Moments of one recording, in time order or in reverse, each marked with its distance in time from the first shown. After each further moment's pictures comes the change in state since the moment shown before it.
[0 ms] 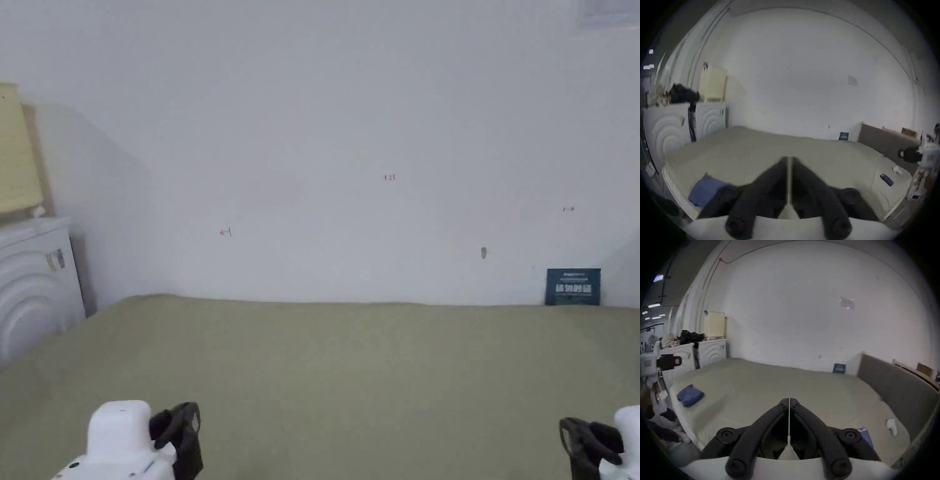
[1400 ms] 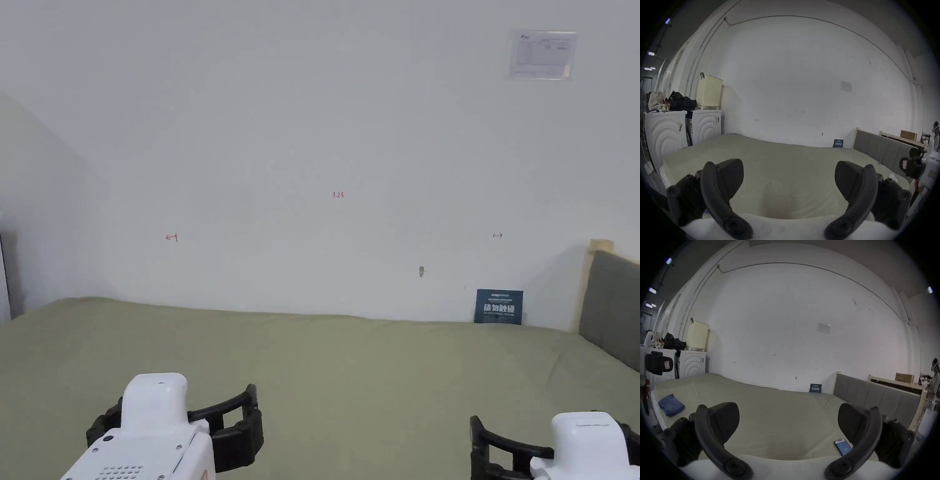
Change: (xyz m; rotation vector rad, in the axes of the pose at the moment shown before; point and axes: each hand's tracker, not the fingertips) left arm 0.076 0.017 0.008 0.037 -0.011 0.007; right arm -0.004 -0.004 0.040 0.200 -0.185 0.015
